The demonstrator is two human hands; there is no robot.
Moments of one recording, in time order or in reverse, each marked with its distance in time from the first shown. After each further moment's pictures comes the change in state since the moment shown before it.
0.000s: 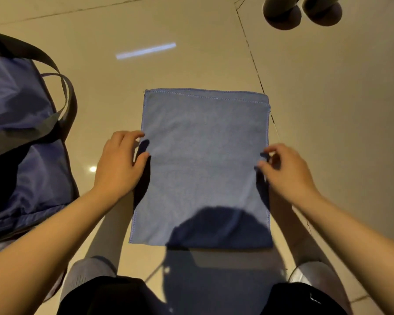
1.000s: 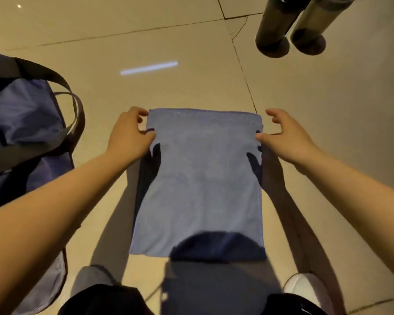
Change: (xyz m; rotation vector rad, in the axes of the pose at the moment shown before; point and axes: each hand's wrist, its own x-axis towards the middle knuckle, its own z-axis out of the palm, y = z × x) left_hand 0.065 0.043 -0.031 -0.214 -0.023 -0.238; right_hand 0.054 -0.050 -0.062 0.148 -0.075 0.013
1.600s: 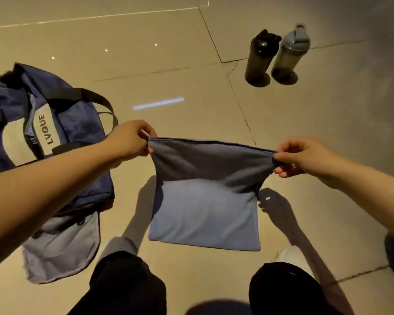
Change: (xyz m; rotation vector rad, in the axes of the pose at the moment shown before) left_hand -0.105 0.034 -0.097 -0.081 -0.163 -0.016; right_hand -0.131 -0.002 -0.066 0.275 -0.150 0.026
